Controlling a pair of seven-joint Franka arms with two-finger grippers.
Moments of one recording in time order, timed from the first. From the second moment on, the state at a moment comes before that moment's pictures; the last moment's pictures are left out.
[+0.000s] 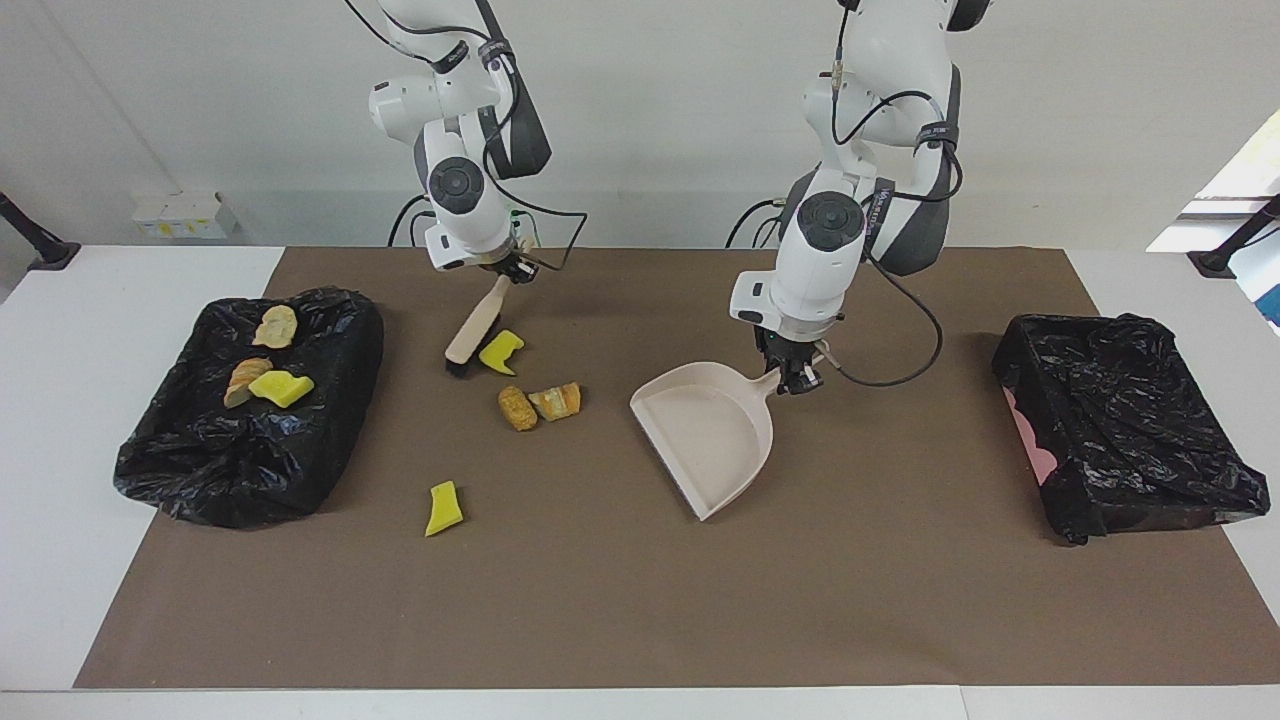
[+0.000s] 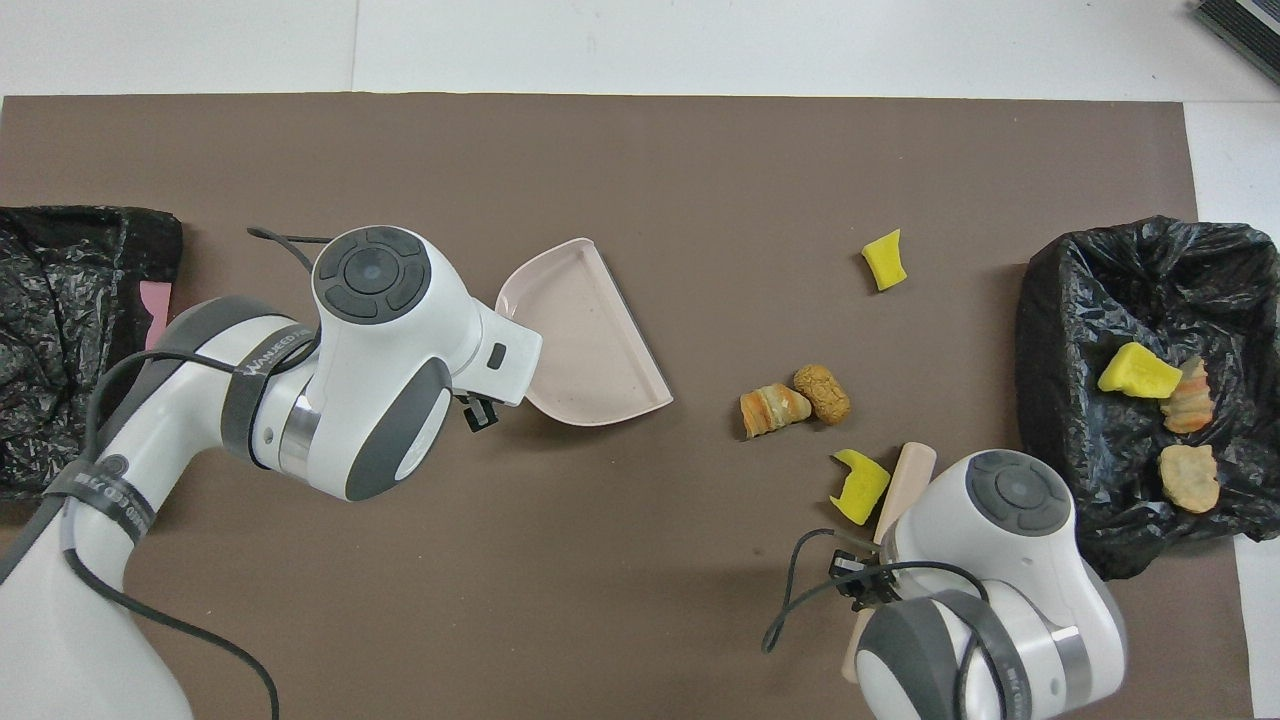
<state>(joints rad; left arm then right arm) -0.44 0.21 -0.04 -1.88 0.01 2.02 0.76 0.28 -0.21 0.06 -2.52 0.15 1.93 0.70</state>
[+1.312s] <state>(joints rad) -0.46 0.13 -0.05 -2.10 0.02 2.24 0.95 0.49 0.20 0.07 -2.02 0.35 2.01 0.50</state>
